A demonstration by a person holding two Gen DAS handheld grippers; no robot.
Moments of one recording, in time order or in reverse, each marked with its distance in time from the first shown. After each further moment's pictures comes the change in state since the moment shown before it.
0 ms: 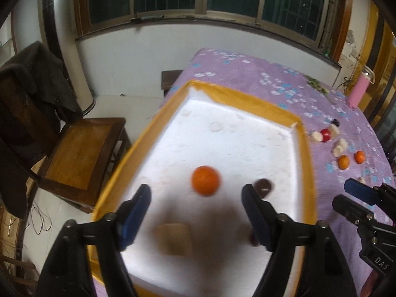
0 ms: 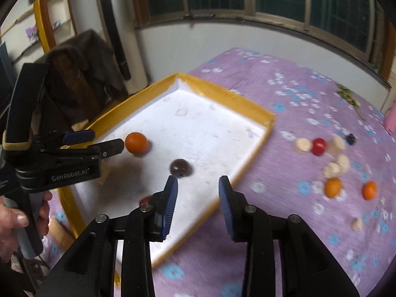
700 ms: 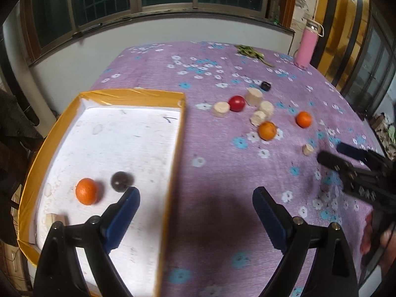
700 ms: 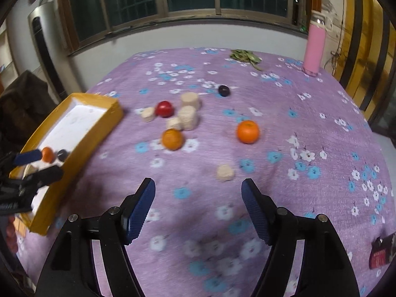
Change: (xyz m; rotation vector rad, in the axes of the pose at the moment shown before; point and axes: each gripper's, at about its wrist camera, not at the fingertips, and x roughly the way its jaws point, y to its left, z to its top) left arm -0.004 -0.162 -0.020 0.220 0.065 -0.124; right arm -0.048 -0.185 -0.063 0.263 -0.001 -0.216
